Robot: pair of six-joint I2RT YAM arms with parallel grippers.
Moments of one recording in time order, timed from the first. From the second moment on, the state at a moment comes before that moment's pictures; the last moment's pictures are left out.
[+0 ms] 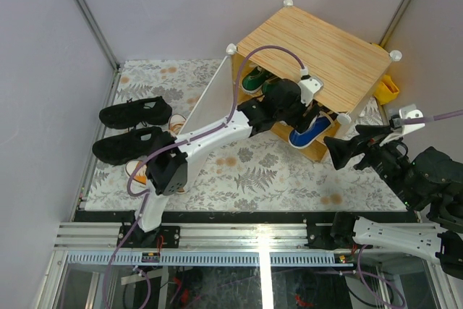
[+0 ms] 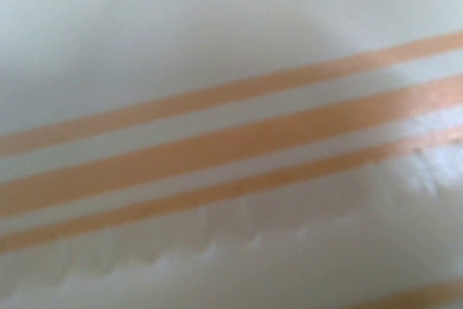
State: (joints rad) left arm -0.93 2.08 1.93 -0.31 -0.02 -0.02; right arm 1.15 0.58 1.35 -0.89 0.70 0.24
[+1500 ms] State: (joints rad) left arm -0.90 1.83 1.22 0.71 -0.12 -0.10; right arm 1.15 0.58 1.30 -0.90 0.72 0.25
